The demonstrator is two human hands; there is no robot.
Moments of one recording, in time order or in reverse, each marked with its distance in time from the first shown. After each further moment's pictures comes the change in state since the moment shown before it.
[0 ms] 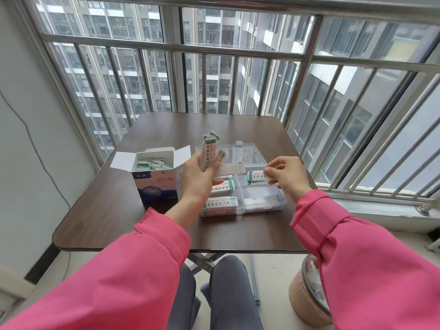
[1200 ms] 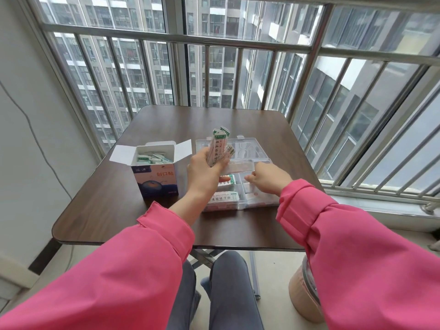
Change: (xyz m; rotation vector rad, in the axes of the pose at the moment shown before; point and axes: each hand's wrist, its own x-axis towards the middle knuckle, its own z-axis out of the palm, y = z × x) left_hand 0.001 -0.002 0.009 -0.025 -0.063 -0.026; right_hand 0.002 -0.021 0.033 -0.758 -0.395 -0.107
